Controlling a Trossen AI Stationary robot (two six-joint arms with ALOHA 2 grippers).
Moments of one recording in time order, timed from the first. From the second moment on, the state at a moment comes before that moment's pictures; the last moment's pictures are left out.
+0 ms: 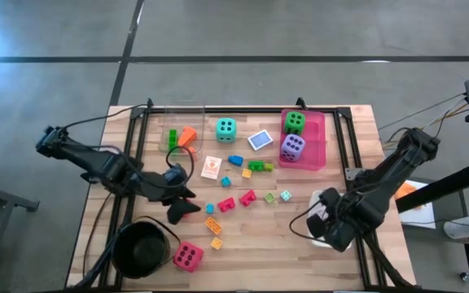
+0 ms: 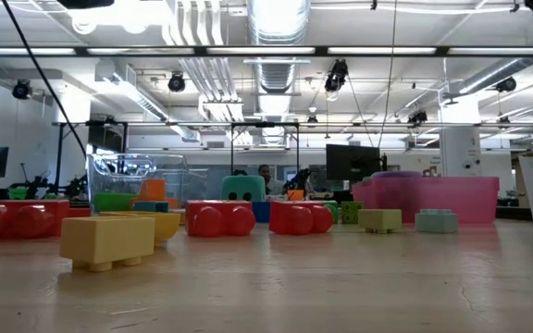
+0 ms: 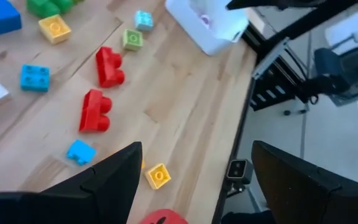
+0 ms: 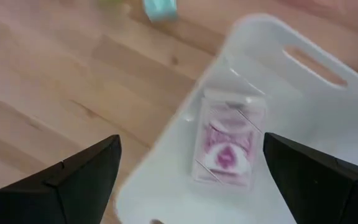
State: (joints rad) left arm -0.41 1.17 1.15 -0.69 -0.19 -0.99; right arm 0.81 1.35 1.08 -1.25 0.31 1.95
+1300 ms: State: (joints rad) left arm -0.23 1.66 1.24 -0.71 -0.12 -0.67; right arm 0.79 1.09 1.15 -1.11 0.69 1.49
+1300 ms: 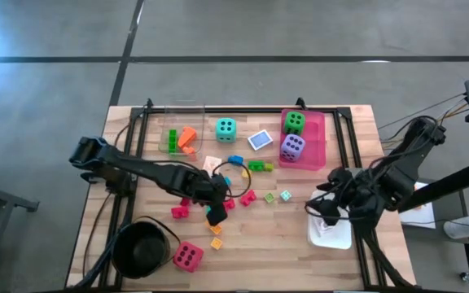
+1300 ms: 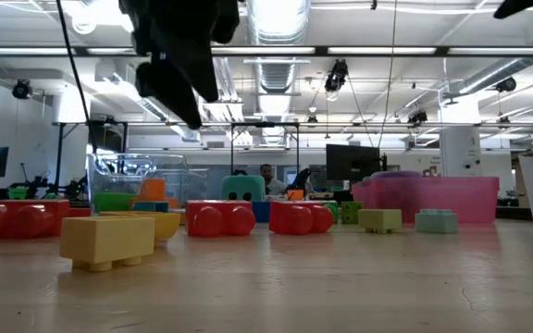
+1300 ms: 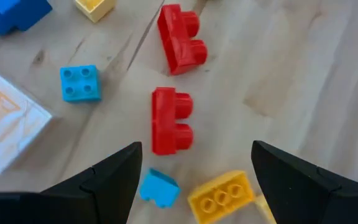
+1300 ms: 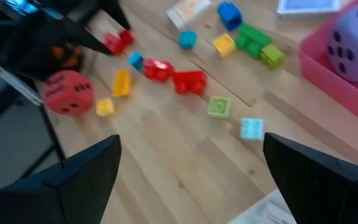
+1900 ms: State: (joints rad) left arm -0.15 1.84 1.24 -0.65 -0.10 -0.49; right arm 0.54 1.05 1.09 -0.87 0.59 1.19
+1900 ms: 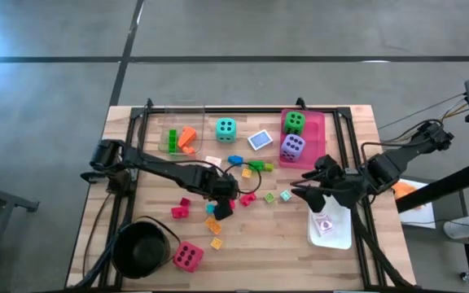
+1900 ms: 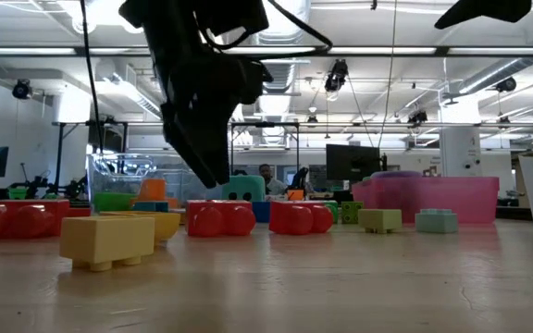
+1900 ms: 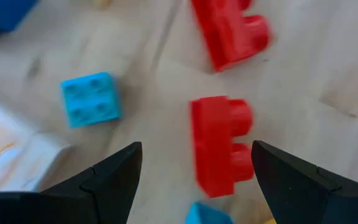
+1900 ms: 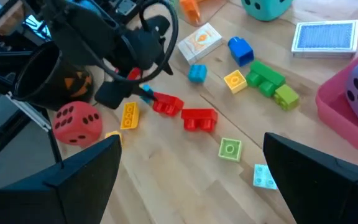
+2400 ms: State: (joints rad) left arm -0.15 1.93 1.24 -0.60 -0.07 -0.46; right arm 0.54 1.00 1.09 -0.78 0.60 1.11
